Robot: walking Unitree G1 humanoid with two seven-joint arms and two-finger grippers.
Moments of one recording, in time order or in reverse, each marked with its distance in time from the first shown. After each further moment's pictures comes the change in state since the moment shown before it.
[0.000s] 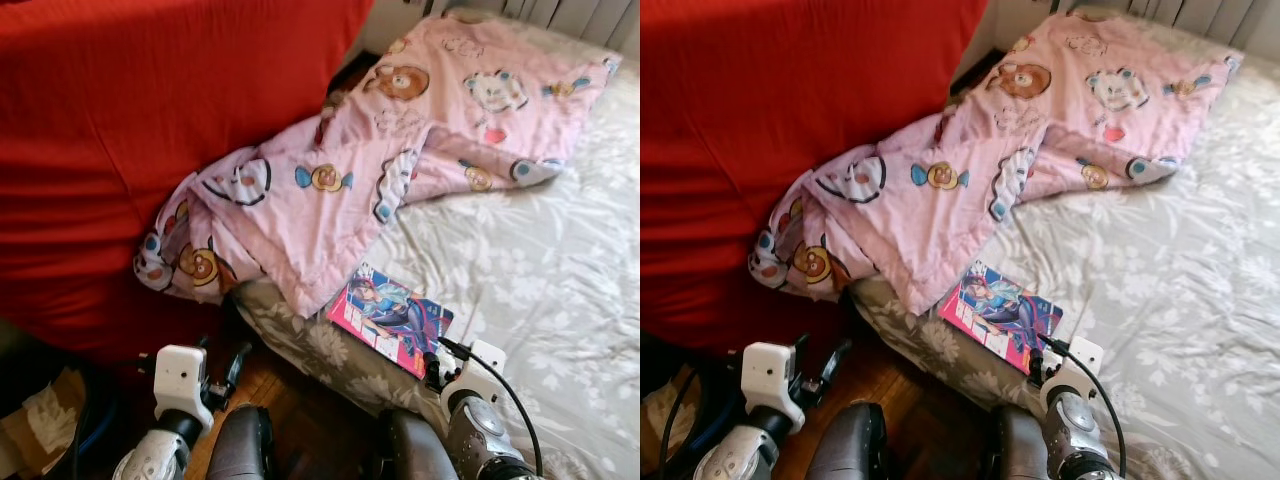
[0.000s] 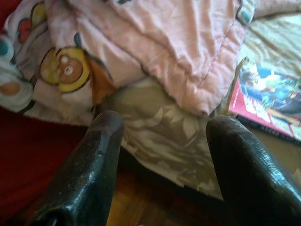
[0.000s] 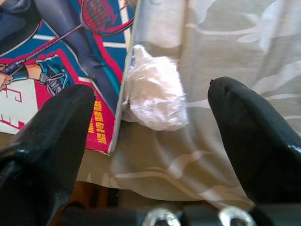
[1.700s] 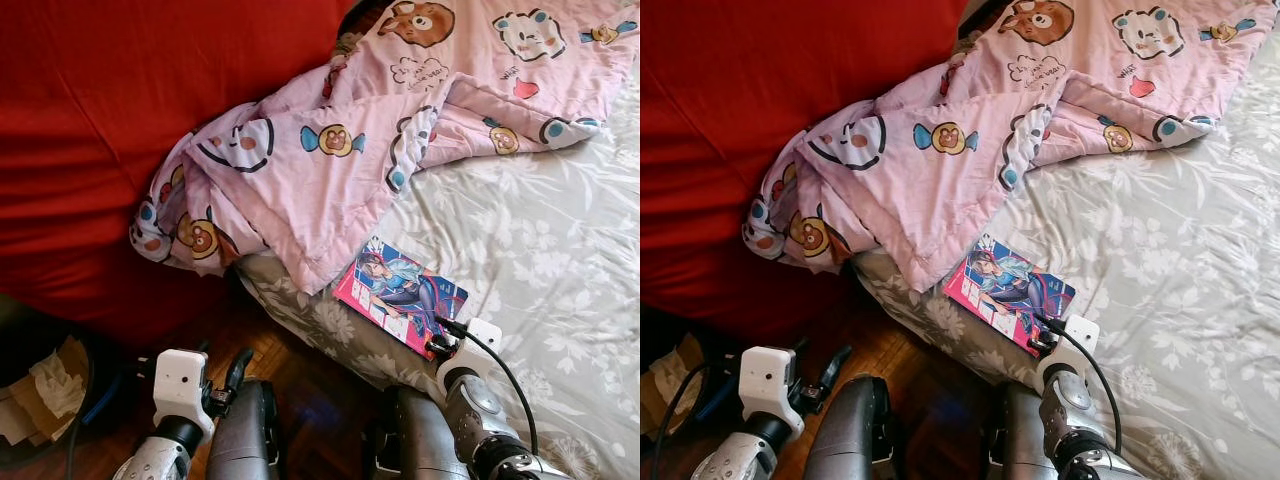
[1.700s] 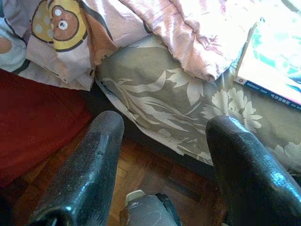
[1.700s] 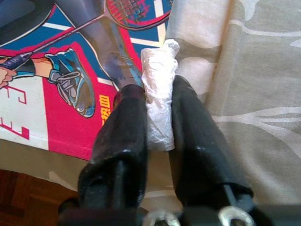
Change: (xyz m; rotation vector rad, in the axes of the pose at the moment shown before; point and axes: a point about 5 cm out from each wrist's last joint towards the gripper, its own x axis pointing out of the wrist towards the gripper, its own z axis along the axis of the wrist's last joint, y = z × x) left arm -0.005 -0.007 0.006 -0.004 0.022 0.009; right arm 0.005 0.017 0.023 -0.035 -0.072 0.060
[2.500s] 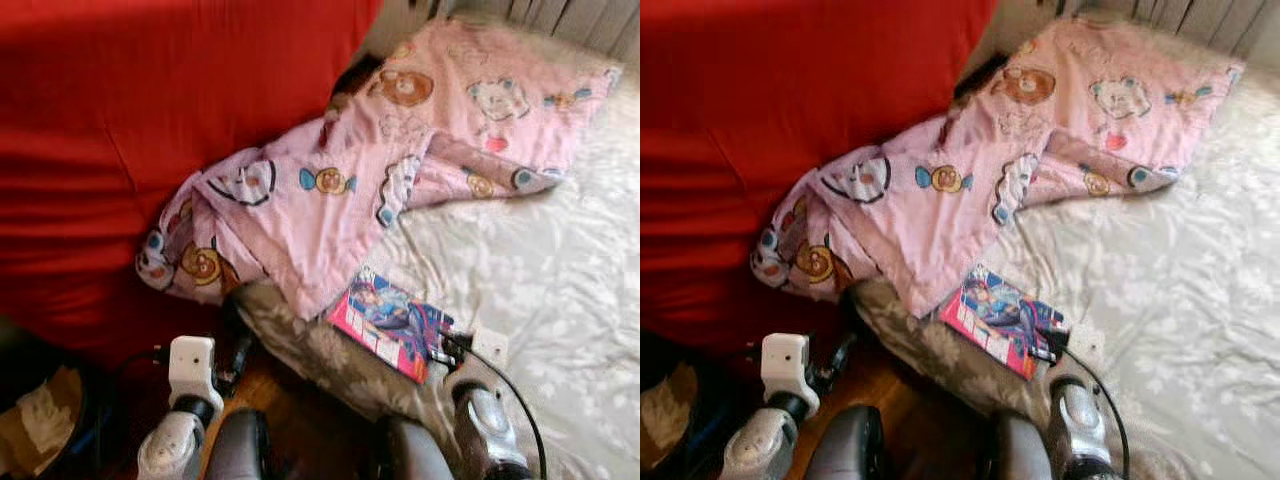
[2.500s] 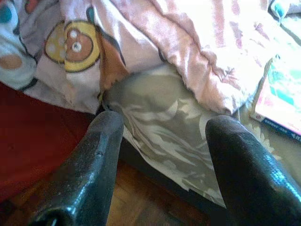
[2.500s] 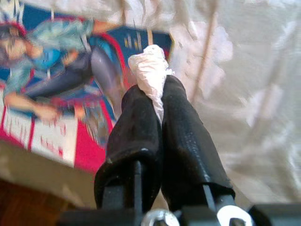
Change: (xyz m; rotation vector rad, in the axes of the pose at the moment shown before) left arm 0.036 0.011 -0.045 -0.056 0.066 0.087; right arm -0.020 -0.022 -0.030 -0.093 -0.054 0.038
